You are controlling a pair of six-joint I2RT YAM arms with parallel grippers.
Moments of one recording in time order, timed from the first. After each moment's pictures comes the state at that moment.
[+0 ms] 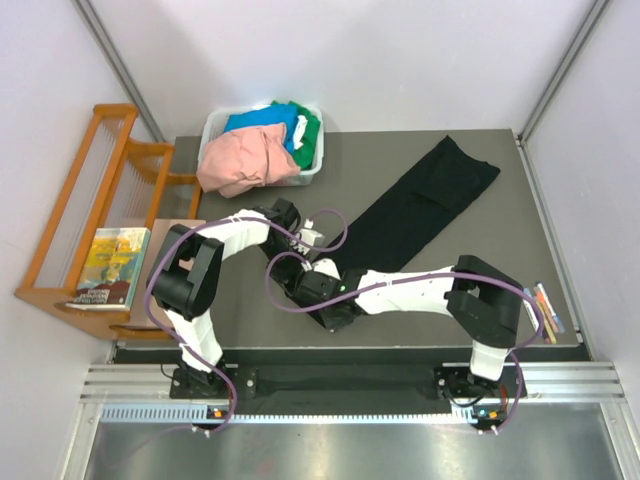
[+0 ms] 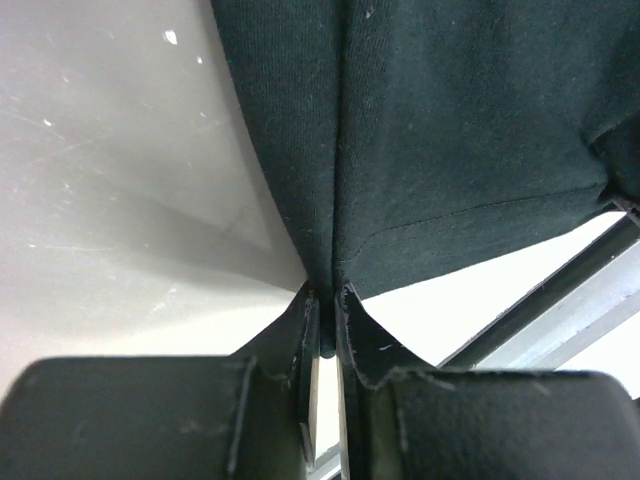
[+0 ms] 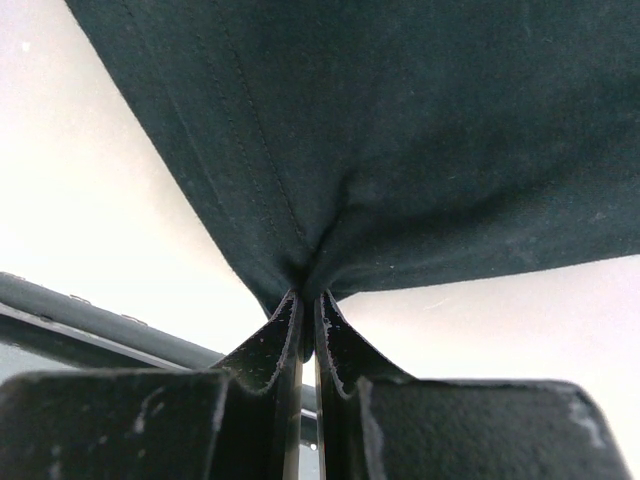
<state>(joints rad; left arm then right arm) -0.45 1.83 1.14 -0.84 0.40 0.27 1.21 1.80 1.15 -0.62 0.22 0.72</state>
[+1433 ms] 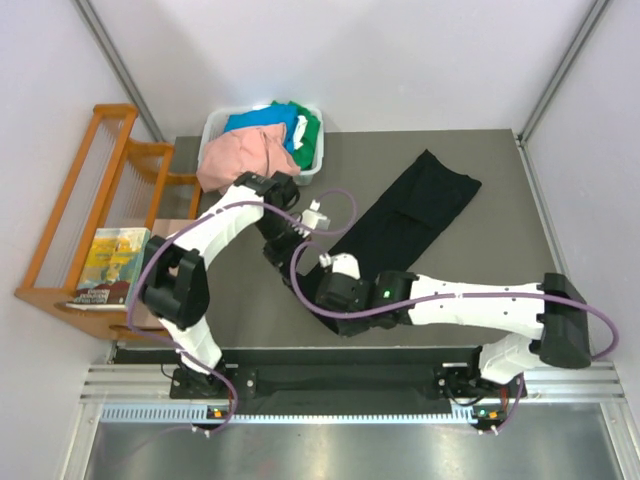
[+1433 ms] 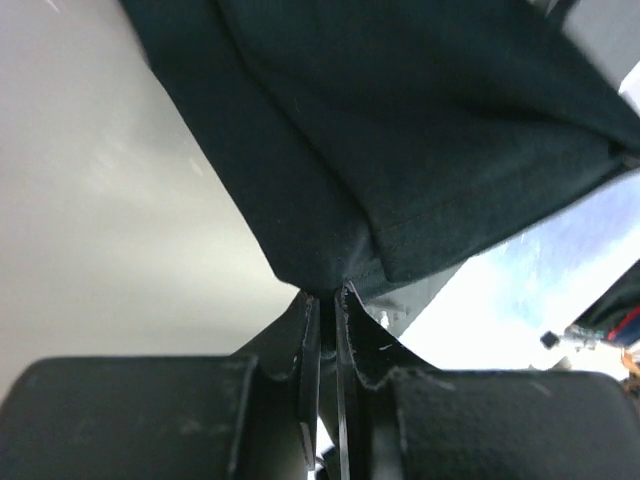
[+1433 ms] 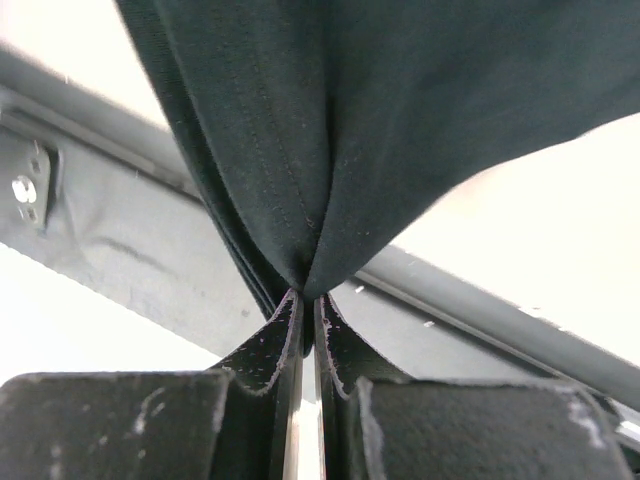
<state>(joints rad) -0.46 1.73 1.43 -1.31 0.48 0.42 1.32 1.45 1.15 -0.81 0.23 0.87</state>
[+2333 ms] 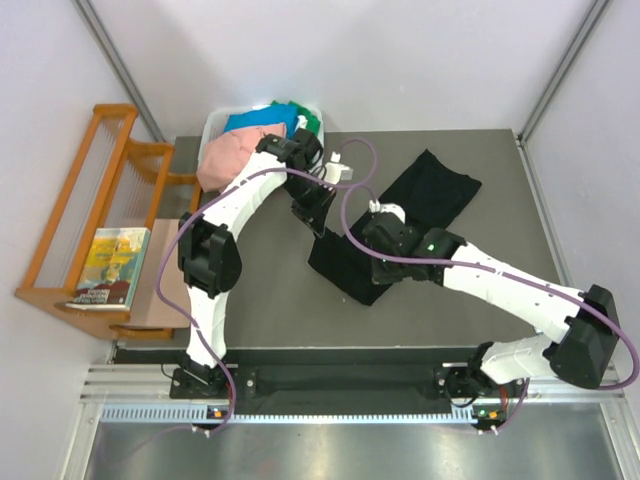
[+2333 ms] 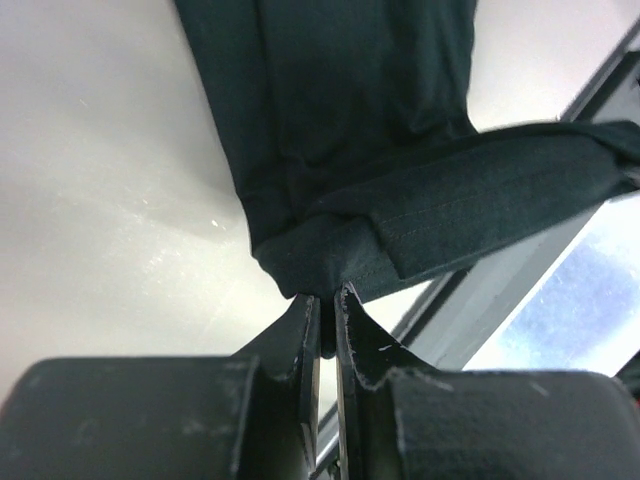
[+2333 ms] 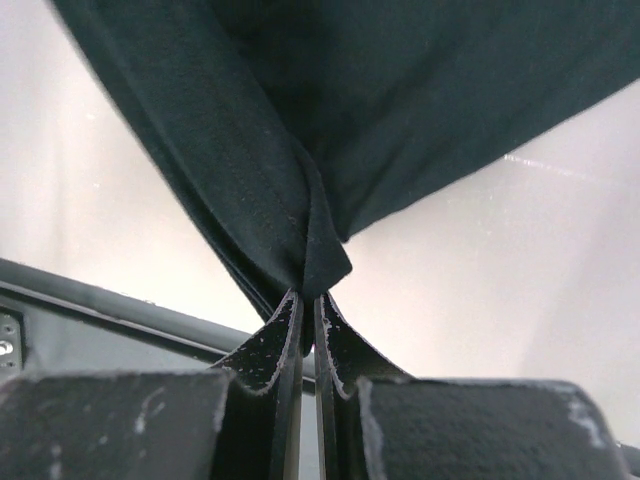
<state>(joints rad) -0.48 2.07 2.01 -1.32 0.51 0.29 0.91 1.31 1.10 -0.81 0.23 0.68</state>
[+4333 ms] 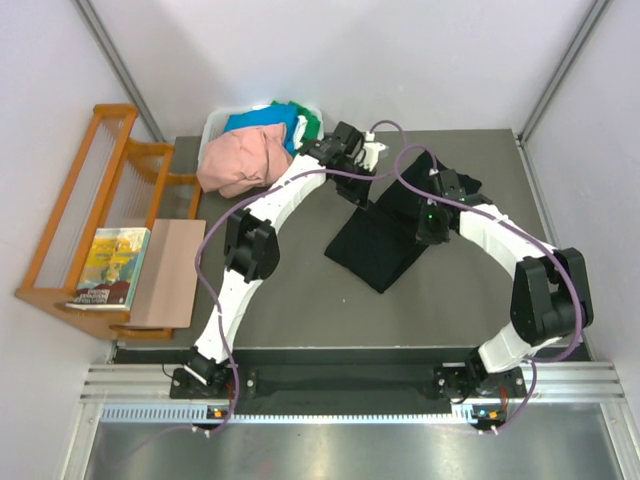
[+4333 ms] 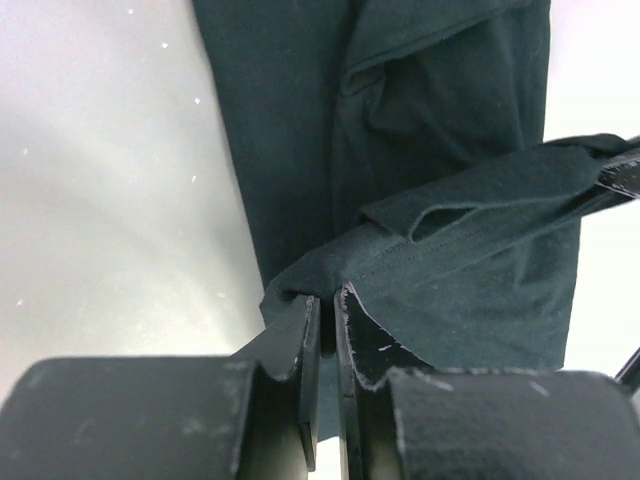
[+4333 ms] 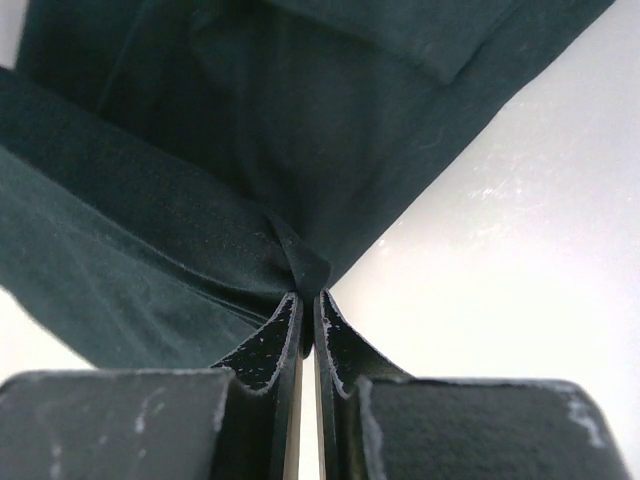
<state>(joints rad) -0.58 2.46 2.44 -0.98 0.41 0.07 0.28 1.56 1.09 -0.59 0.00 0.43</state>
